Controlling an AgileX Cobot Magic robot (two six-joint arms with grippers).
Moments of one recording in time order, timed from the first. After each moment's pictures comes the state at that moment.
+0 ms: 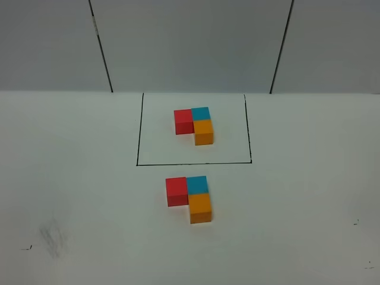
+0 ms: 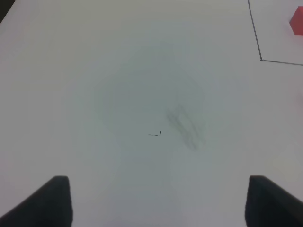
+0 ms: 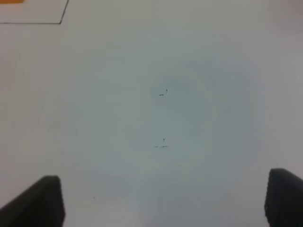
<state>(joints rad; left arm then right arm) 0.05 -0.01 -0.51 0.02 1.07 -0.11 0.16 0.07 -0.50 -0.03 1.09 0.00</state>
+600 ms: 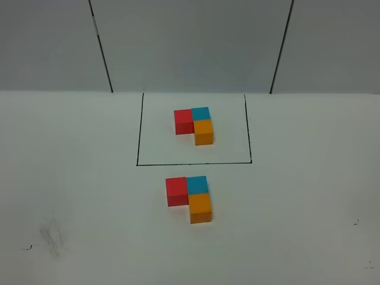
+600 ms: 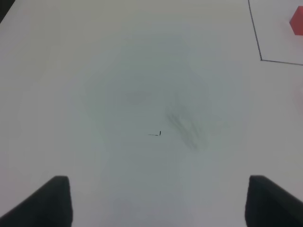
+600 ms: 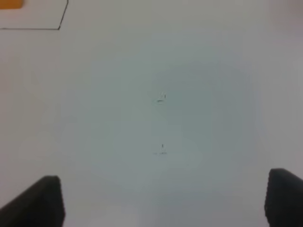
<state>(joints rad) 0.05 -0.01 -0.51 0.02 1.07 -0.11 0.16 0.05 -0.50 -0.04 1.08 0.00</state>
